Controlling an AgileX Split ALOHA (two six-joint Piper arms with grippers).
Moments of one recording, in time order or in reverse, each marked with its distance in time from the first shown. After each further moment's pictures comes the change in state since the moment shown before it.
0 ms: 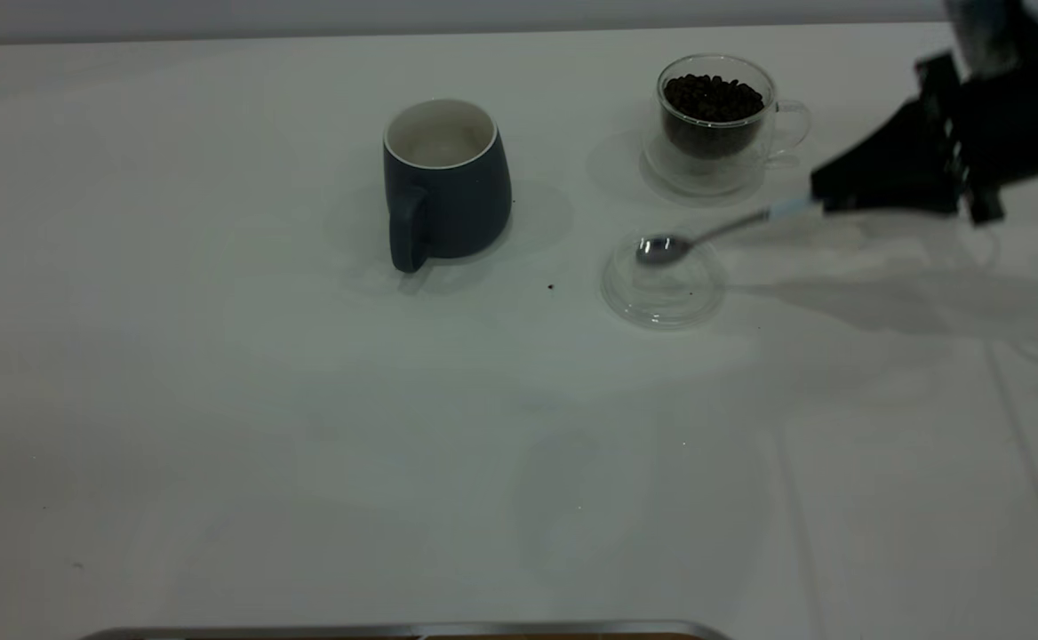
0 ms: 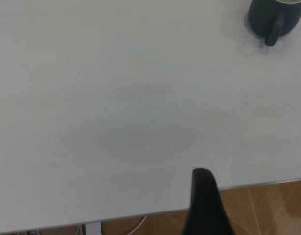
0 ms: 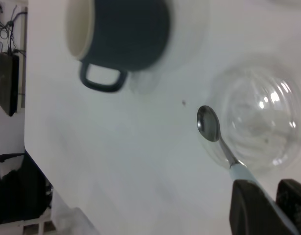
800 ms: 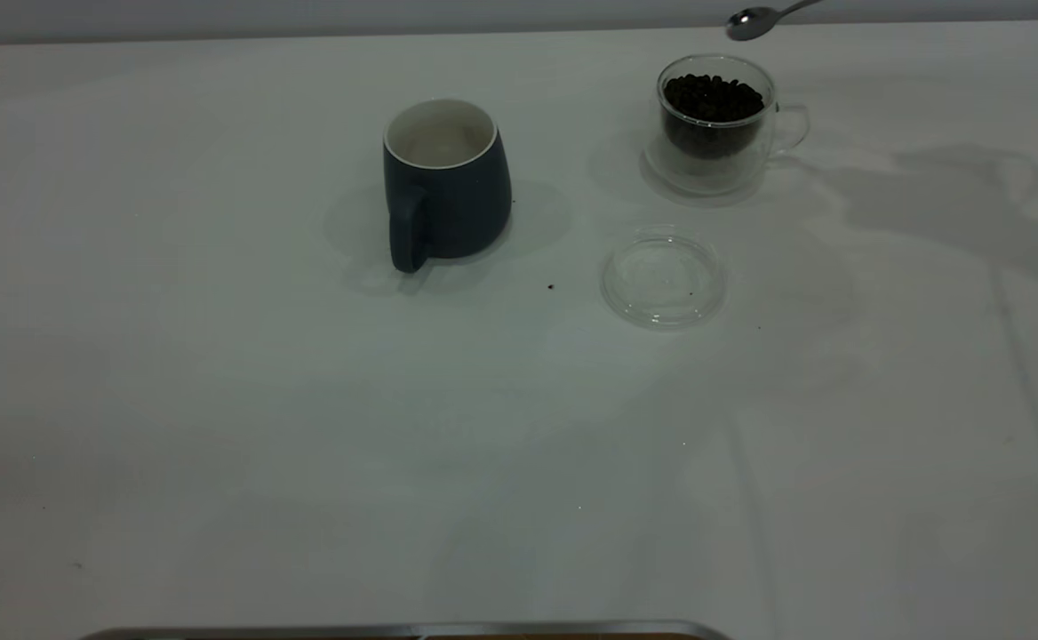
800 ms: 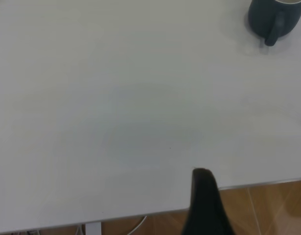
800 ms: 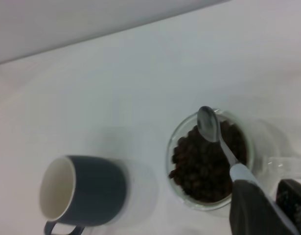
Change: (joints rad) left arm 0.000 0.000 0.000 0.000 0.000 -0.001; right arm -0.005 -0.186 -0.112 0.112 -0.264 0.049
